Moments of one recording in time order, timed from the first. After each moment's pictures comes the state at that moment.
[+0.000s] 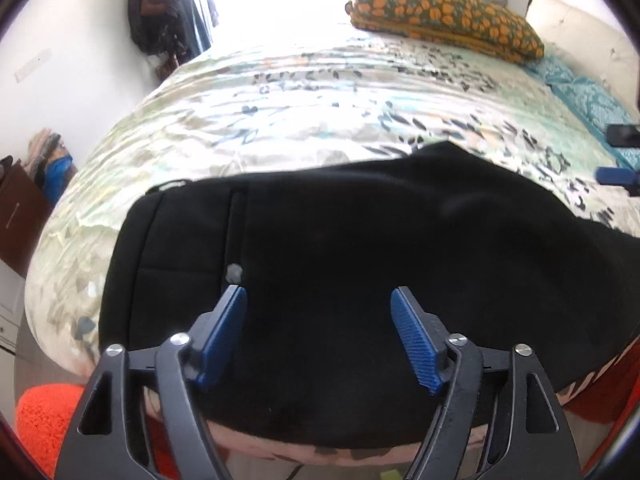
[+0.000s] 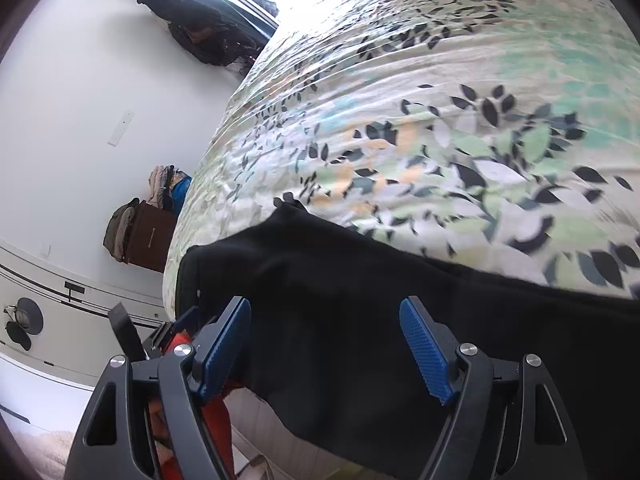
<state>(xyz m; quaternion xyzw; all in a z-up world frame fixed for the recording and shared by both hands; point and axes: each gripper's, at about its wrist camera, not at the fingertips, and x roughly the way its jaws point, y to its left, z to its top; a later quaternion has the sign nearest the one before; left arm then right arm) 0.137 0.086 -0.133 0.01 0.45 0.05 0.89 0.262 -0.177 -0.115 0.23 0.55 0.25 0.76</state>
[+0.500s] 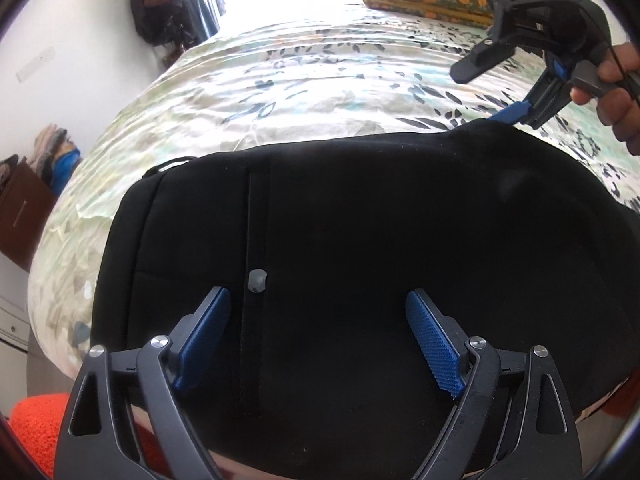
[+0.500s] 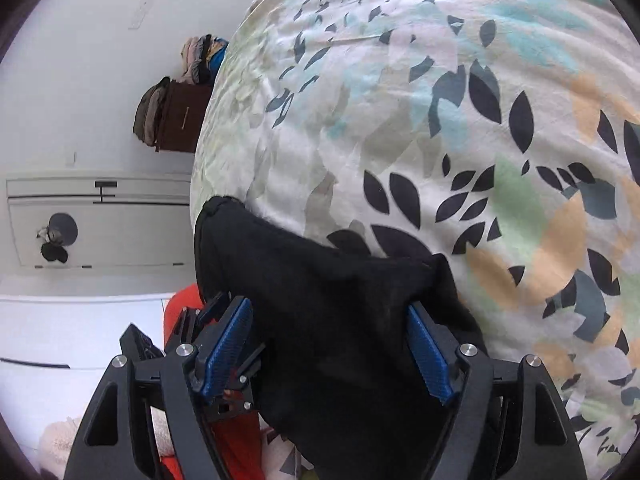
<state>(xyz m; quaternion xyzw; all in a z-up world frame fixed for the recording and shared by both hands) 0.156 0.102 -0.169 0.03 0.49 0.07 0.87 0.412 0.002 -0.210 0.16 0.70 0.39 0.58</state>
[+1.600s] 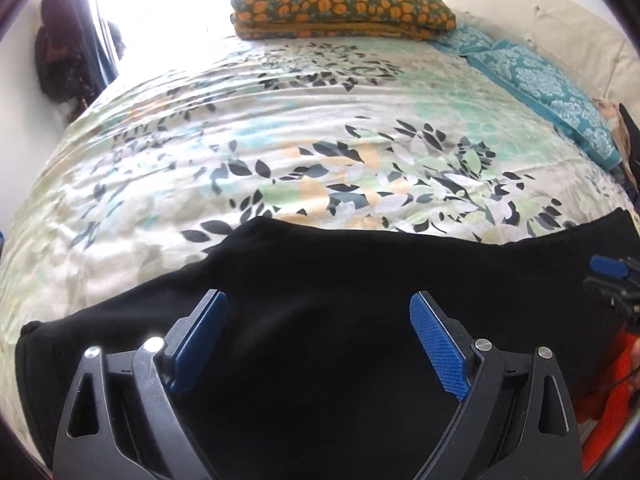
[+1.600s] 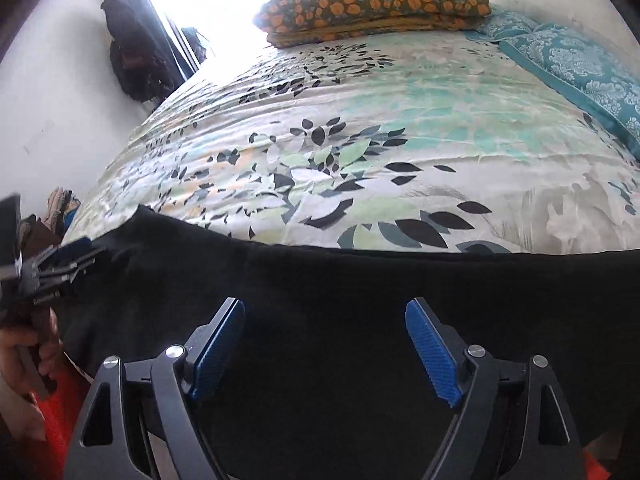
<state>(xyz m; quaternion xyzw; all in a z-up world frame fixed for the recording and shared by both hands) 0.232 -0.033 -0.149 0.05 0.47 -0.10 0.88 0.165 -0.269 -0.154 0.10 0.49 0.04 0.87</state>
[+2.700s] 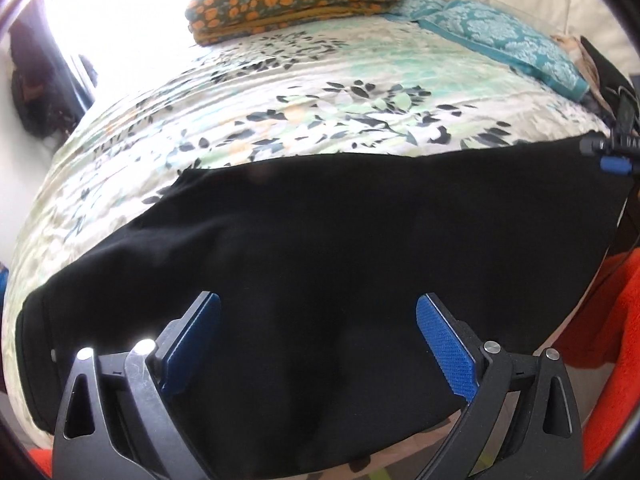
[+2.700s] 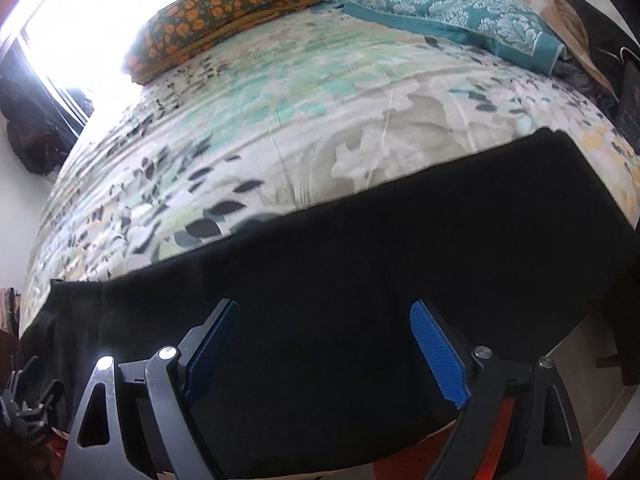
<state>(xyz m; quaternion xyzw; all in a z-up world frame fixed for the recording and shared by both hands) 0.144 -0.091 -0.158 0.13 0.46 -0.14 0.87 0.119 -0.406 -0.149 0.19 0.48 -0.15 0.84</state>
